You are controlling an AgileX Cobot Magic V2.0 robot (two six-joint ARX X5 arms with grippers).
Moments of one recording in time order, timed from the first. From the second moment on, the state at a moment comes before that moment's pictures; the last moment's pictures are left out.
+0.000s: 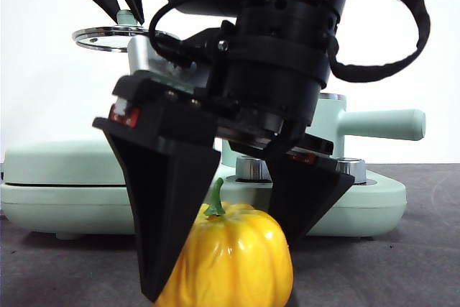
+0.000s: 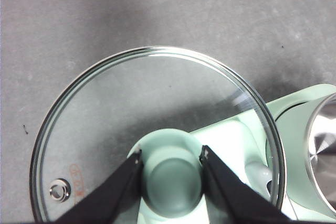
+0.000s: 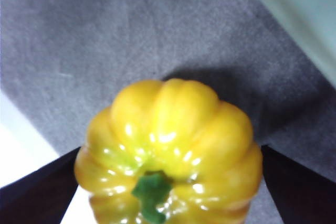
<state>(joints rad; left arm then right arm) -0.25 2.13 2.61 -1.41 0.14 0.06 1.03 1.66 1.03 -0.65 -0.16 0.29</state>
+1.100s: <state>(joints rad) -0.23 2.13 2.61 -1.41 0.14 0.05 0.62 1.83 1.95 -1.25 -0.13 0.14</state>
